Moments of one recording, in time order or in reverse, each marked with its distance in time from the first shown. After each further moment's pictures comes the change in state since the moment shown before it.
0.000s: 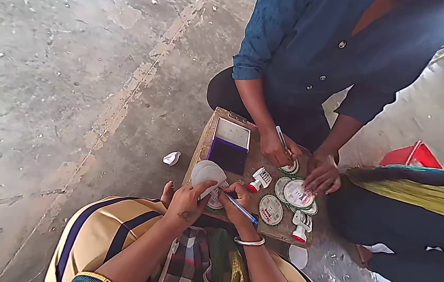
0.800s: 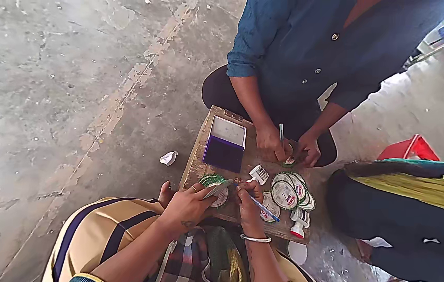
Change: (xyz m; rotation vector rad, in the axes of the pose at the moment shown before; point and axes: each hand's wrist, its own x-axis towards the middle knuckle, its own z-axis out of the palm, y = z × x) left_hand 0.002 -0.001 -0.004 0.260 -0.081 0.450; right_hand 0.002 0.005 -0.016 0.567 0.219 0.107
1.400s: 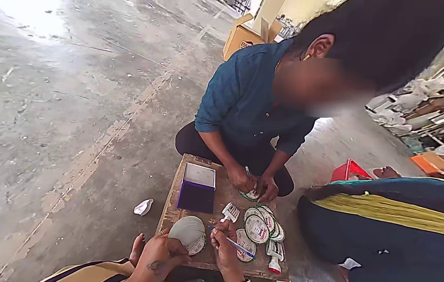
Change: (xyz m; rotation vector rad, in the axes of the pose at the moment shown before) left_hand 0.006 0.005 -0.015 -0.418 -0.151 -0.472; right_hand -0.005 -0.007 -0.001 0.191 0.028 0.128
